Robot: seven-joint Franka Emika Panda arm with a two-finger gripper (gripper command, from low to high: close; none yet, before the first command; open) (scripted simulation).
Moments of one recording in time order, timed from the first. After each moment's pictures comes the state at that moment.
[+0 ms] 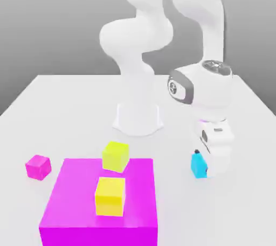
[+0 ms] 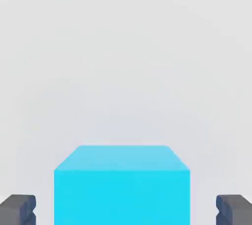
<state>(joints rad) 0.63 0.22 0.01 -2.94 0.03 3.16 -0.33</state>
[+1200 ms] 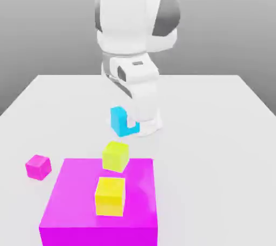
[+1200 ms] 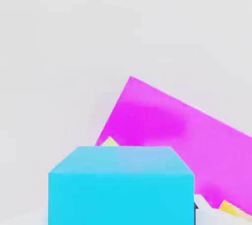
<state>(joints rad) 0.26 -0.51 -0.45 -2.83 -0.30 2.34 -1.20</state>
